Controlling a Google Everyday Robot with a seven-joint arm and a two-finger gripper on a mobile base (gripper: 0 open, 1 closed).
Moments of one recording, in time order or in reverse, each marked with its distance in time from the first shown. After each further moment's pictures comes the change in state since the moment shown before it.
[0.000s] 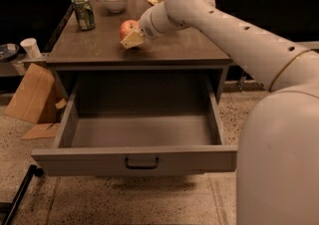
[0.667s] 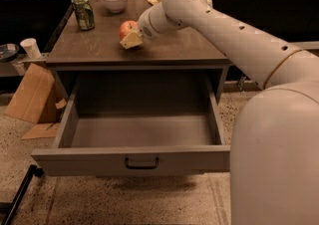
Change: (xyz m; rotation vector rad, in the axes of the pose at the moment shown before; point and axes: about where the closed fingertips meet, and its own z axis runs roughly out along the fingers) arm 0.002 0.000 0.008 -0.019 0.013 0.005
